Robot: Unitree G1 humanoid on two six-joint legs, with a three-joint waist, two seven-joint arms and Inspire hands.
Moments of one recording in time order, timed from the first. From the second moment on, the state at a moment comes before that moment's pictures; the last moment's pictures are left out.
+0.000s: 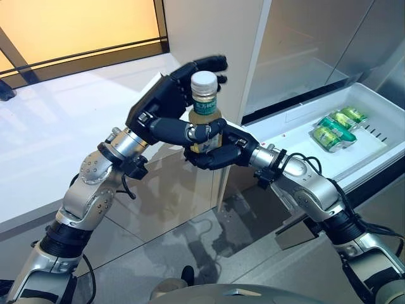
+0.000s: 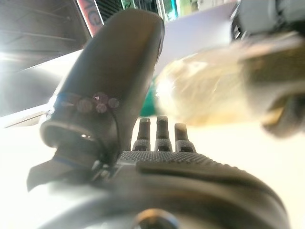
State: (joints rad) left arm -0.30 0.67 -0.12 -0.31 -0.79 -0.09 -0.33; right arm -0.45 -0.62 0.43 -0.12 0.65 0.22 0.37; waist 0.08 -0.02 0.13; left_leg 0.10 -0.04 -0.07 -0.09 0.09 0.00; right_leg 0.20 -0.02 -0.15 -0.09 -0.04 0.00
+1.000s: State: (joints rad) left arm -0.01 0.29 -0.04 -0.24 -1.50 0.27 -0.78; right arm -0.39 -0.75 0.17 -0.38 0.65 0.04 0.29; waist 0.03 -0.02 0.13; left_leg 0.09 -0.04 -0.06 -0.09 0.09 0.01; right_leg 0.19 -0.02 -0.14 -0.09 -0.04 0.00
